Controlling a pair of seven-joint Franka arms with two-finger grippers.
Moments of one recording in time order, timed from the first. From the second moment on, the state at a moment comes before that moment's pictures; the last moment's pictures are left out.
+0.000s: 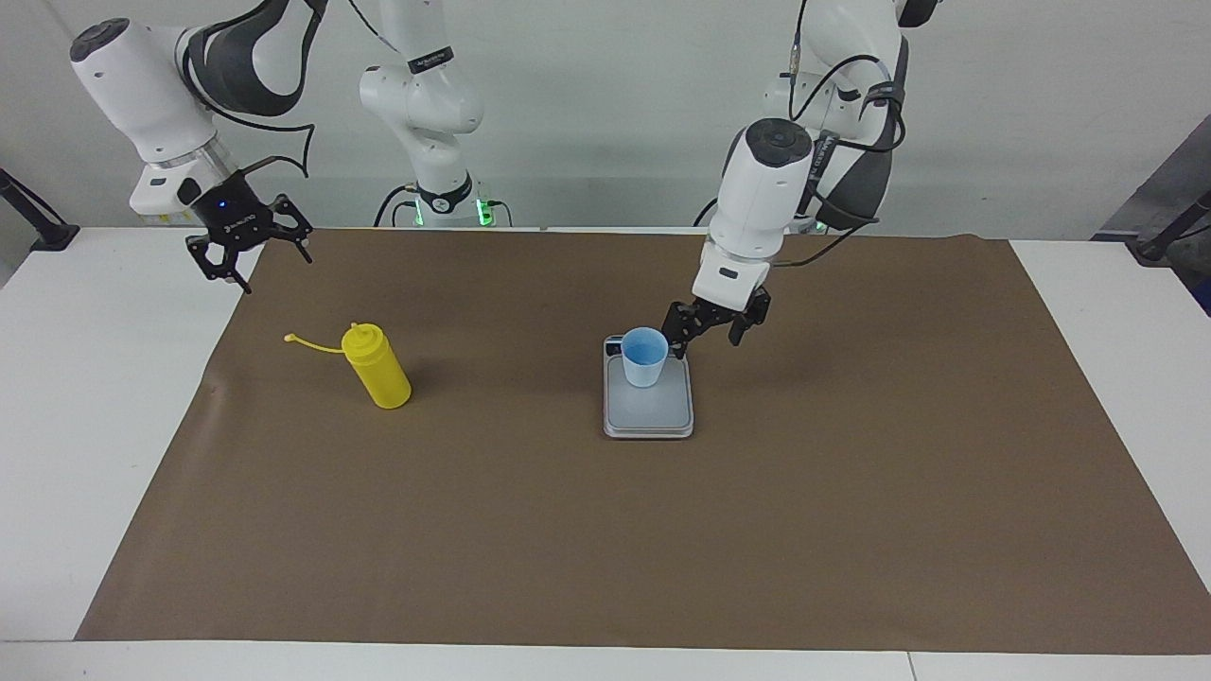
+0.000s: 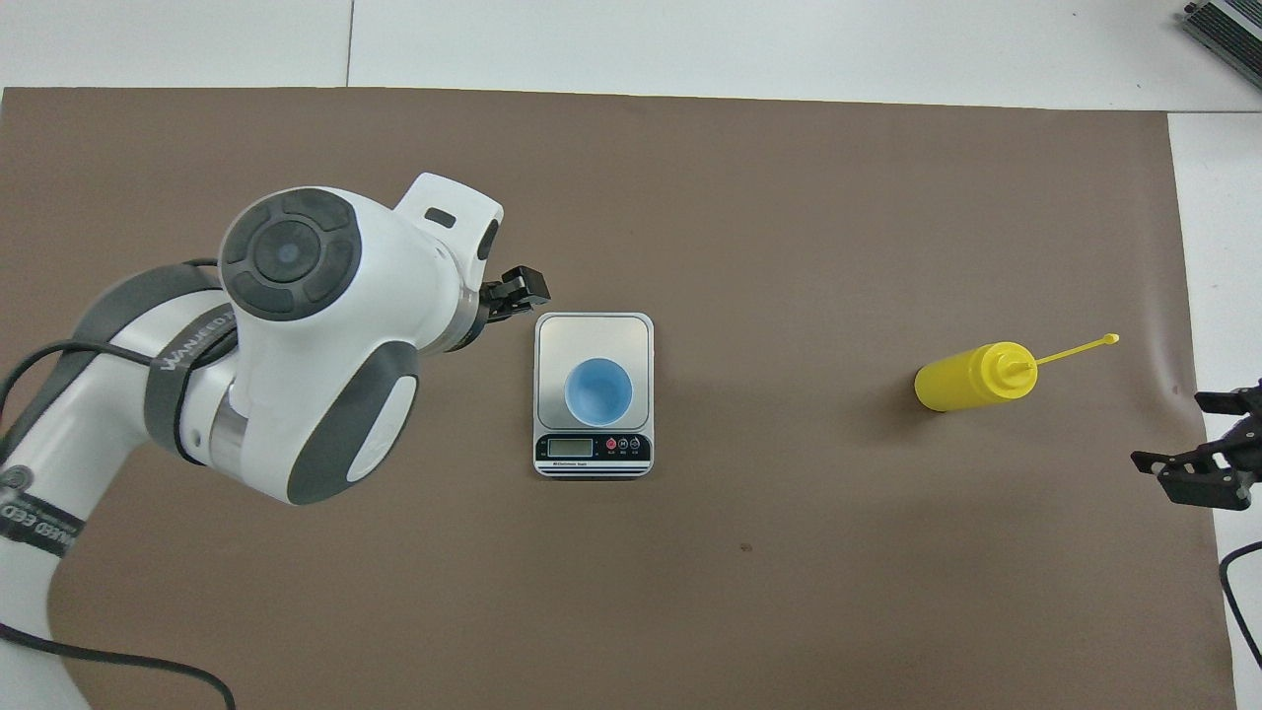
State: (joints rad) left arm -0.34 0.14 -0.15 -1.76 -0.01 2.03 -0.76; right arm -0.31 -0.29 -0.04 -2.23 0.24 2.01 -1.09
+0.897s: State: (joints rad) left arm 0.01 -0.06 -0.13 -1.76 -0.02 1.73 -0.09; right arm -0.34 -0.27 -0.05 -2.42 0.59 2.19 -1.53
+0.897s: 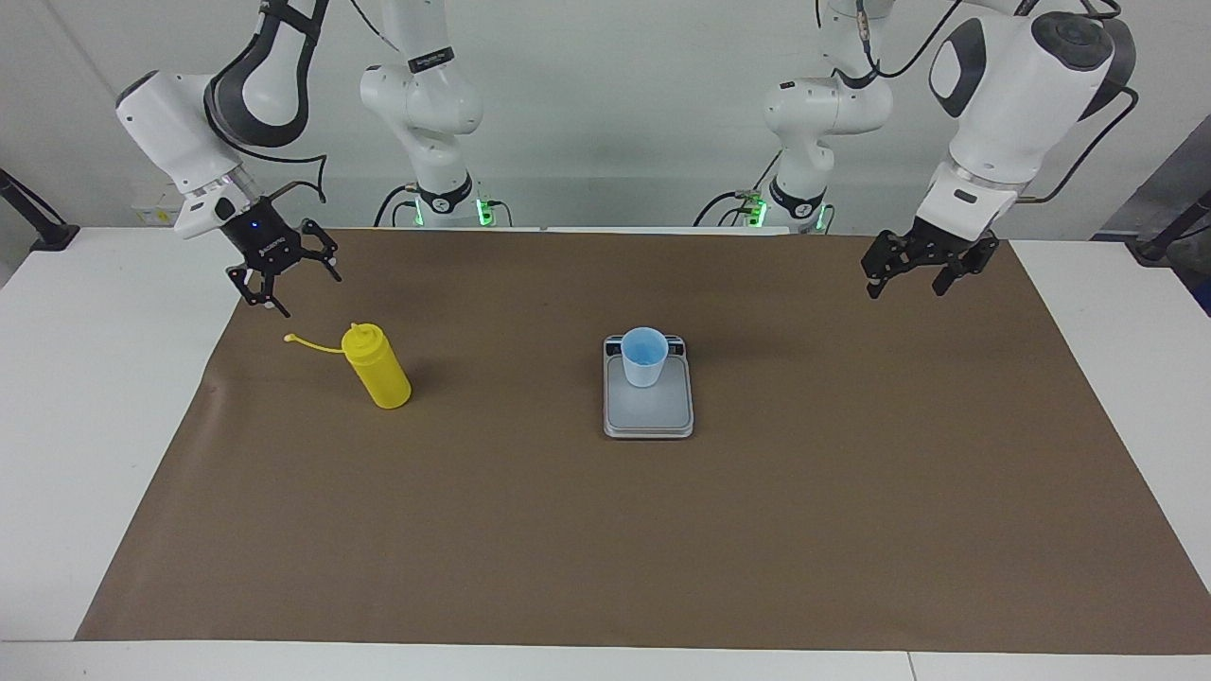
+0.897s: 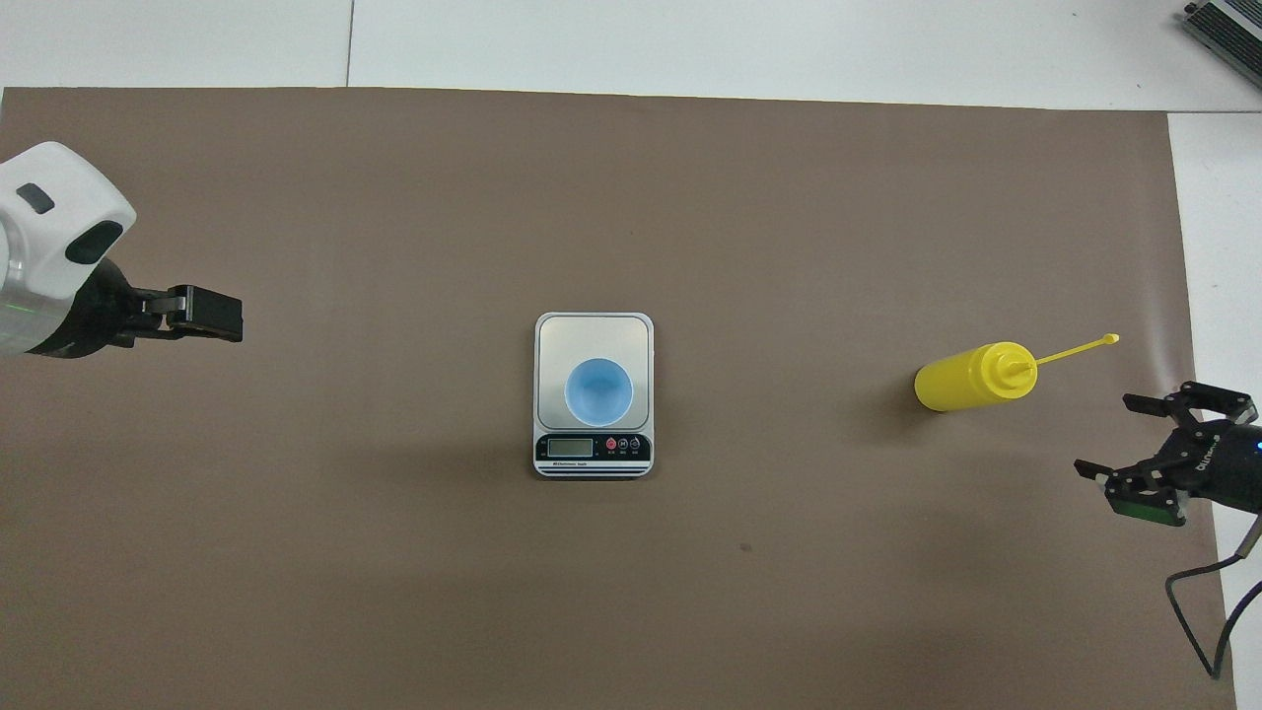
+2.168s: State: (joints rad) left arm 0.03 -0.07 -0.13 -1.58 -0.02 1.54 -0.02; right arm -0.26 -0.02 -0.05 -2.45 1.19 2.26 -2.00
